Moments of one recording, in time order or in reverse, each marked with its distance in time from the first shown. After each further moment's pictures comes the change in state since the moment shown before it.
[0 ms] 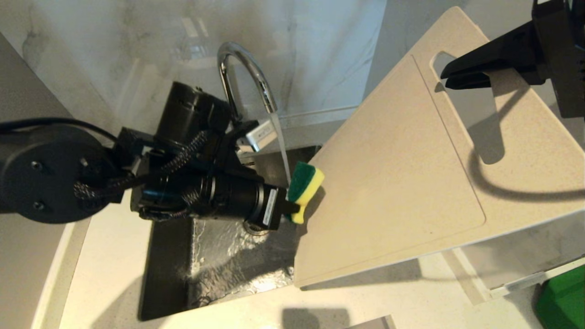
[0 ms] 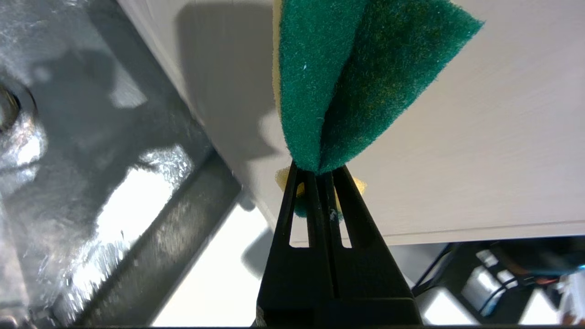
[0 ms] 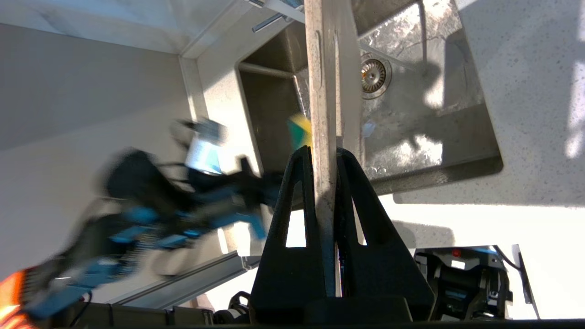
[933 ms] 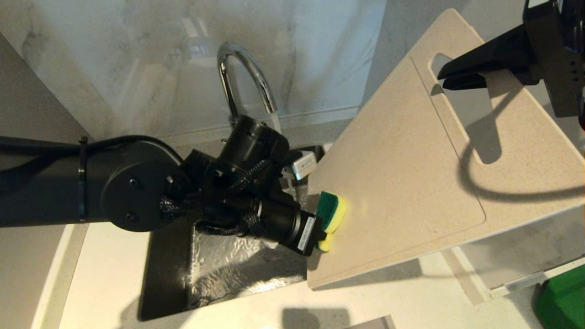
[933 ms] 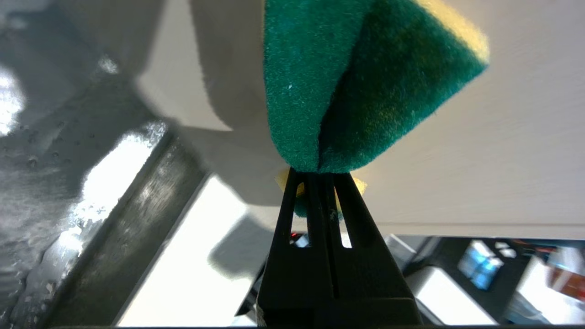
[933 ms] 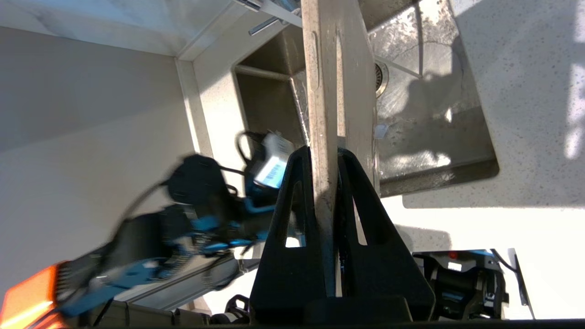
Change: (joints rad) left arm -0.063 0.156 -0.072 0.053 -0.022 0.001; right arm -0.003 0.014 -0.006 -0.007 -0.004 -0.007
